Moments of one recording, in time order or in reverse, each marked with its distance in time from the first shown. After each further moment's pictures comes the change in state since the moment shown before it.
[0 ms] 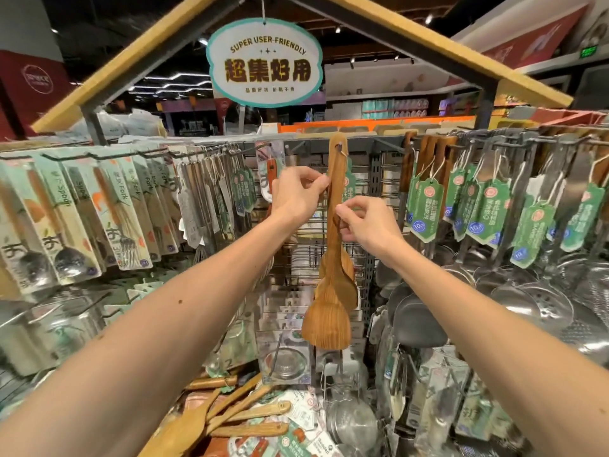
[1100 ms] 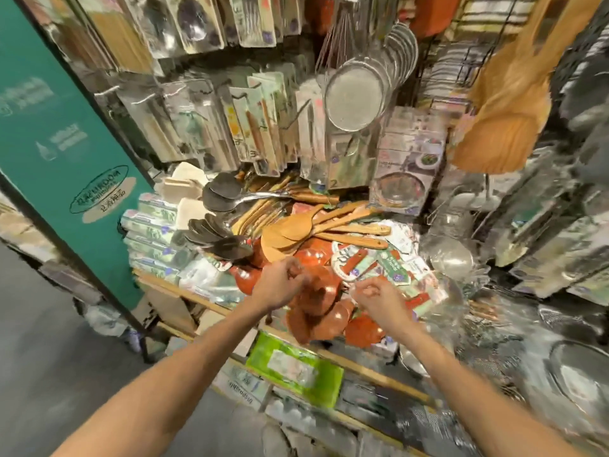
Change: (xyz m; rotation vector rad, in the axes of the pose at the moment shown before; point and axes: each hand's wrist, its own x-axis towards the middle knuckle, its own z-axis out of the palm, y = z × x) left_hand -0.363 -0.312 -0.134 0.407 -0.447 -0.665; right_hand -0.316 0.186 0.237 0.001 -0.611 0.565
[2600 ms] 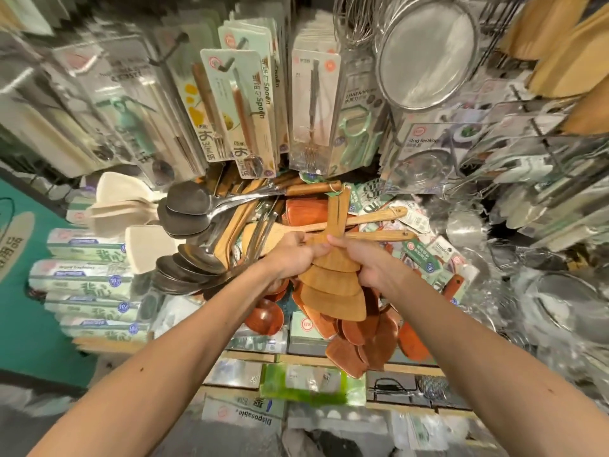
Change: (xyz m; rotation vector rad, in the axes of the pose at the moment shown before) left_hand 0.155 -0.035 -0.049 -0.419 -0.611 -0.134; right_hand 0.130 -0.112 0.094 0.673 0.046 0.555
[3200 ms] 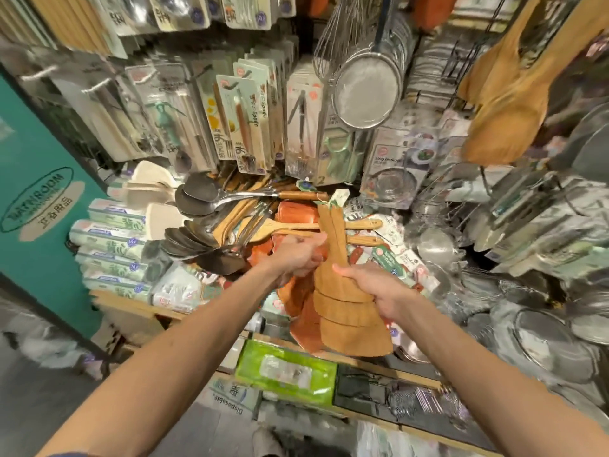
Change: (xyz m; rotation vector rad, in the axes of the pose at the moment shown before) left_hand -0.065 0.025 0.087 -0.256 0.213 0.019; right_hand -0.109 0.033 -0.087 -0.326 -0.108 -0.119
